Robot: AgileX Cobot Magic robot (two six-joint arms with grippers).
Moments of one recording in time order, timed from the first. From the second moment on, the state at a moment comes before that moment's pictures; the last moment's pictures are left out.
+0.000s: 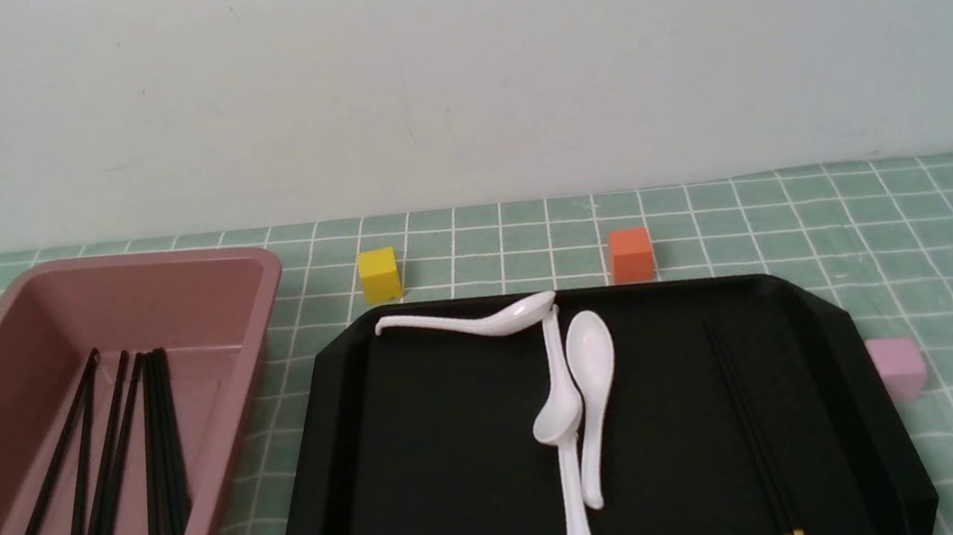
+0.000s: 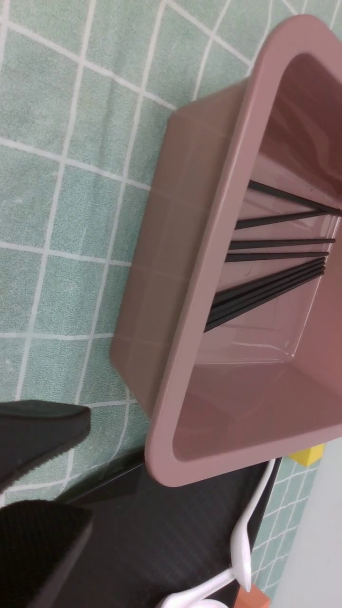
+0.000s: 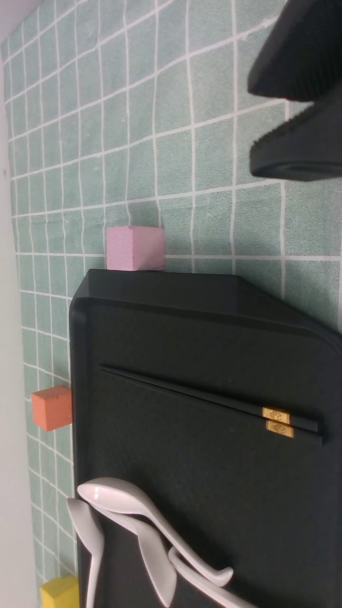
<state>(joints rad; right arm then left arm) 0.05 -0.01 0.02 -0.03 0.37 0.17 -0.12 -0.01 0.03 -0.05 0.38 -0.31</state>
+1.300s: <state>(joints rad) 0.05 -0.01 0.02 0.18 0.30 0.32 -0.12 -0.01 0.03 -0.05 0.38 -0.31</state>
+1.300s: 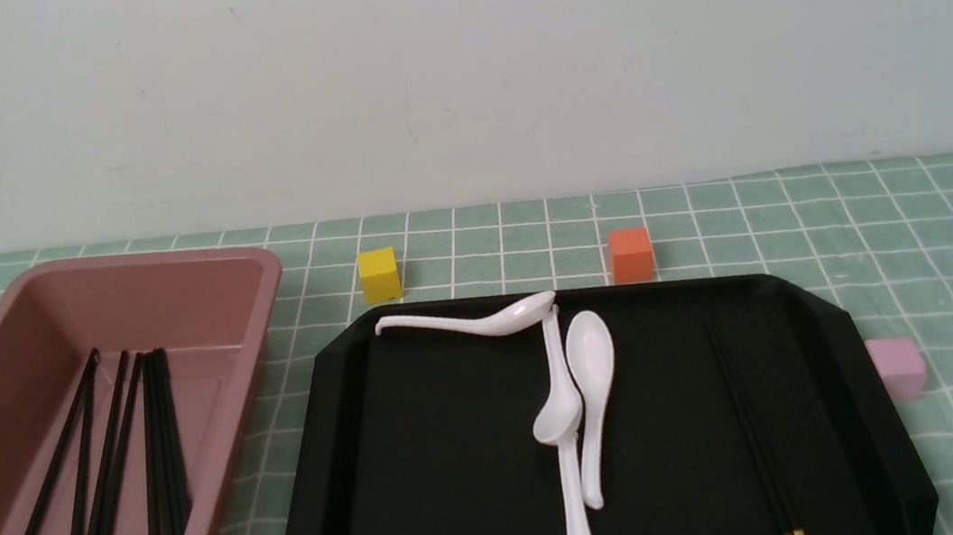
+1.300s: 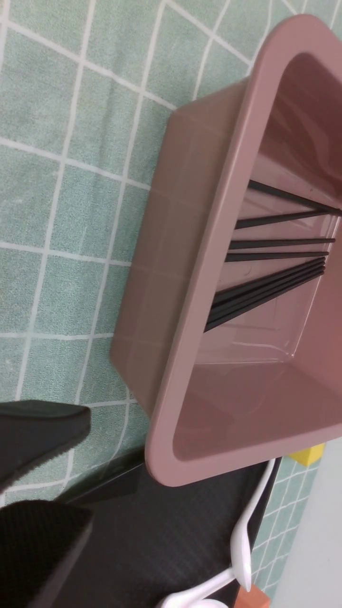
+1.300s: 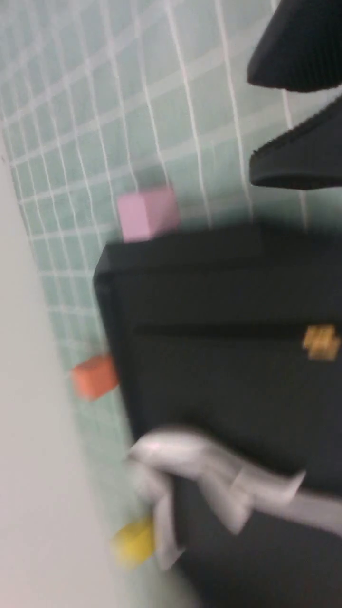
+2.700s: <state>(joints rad) 0.05 0.75 -0.47 0.38 0.76 0.03 -0.12 -0.01 0.03 -0.05 0.38 -0.31</state>
